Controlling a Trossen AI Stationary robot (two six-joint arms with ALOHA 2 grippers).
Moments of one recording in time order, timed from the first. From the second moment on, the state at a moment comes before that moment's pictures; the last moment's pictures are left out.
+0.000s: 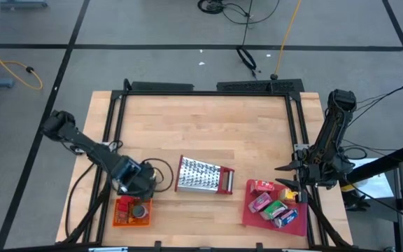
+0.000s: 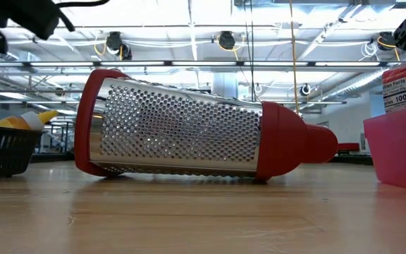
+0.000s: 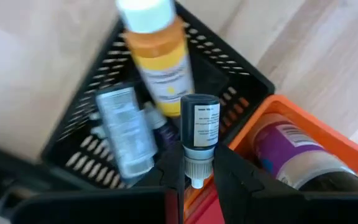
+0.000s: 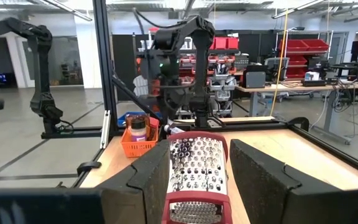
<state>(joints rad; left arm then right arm) -0.55 1.41 1.04 -1.18 0.11 -1.14 1.31 0.79 0.23 1.05 1.33 -0.33</state>
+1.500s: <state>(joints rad) -0.53 1.27 0.92 -1.10 -0.78 -1.01 1.31 0.67 0.23 1.10 1.57 -0.52</state>
